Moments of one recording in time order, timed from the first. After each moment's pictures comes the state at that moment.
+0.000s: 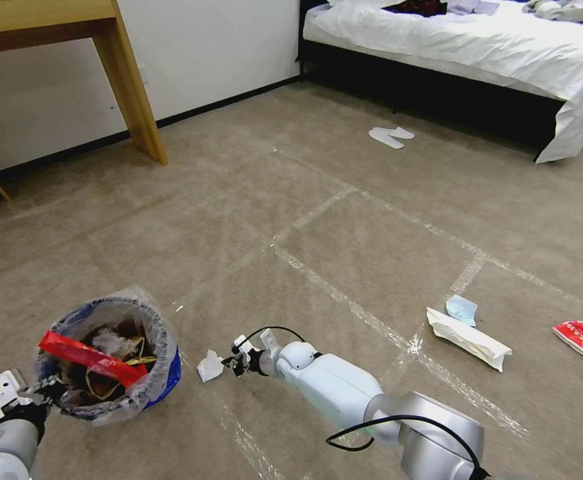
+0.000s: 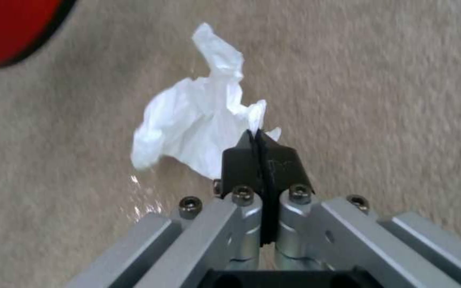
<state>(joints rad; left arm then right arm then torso) 1.60 -1.39 -1.11 -2.11 -0.81 0.64 -0.29 -0.45 1.61 -0.61 0.60 0.68 -0.15 -0.40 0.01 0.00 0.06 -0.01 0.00</state>
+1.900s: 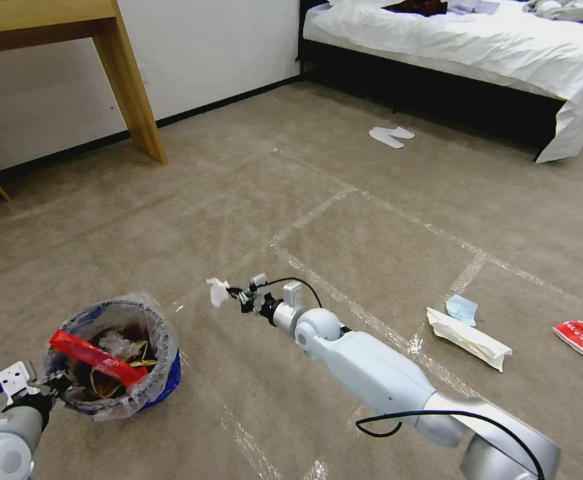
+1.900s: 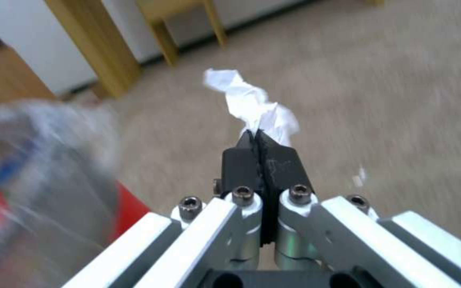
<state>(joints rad) 1.56 -1.30 -1.06 -2.04 -0.83 0.65 -0.30 -0.49 1.32 -0.45 1.27 0.90 -0.05 -0.19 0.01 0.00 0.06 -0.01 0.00</state>
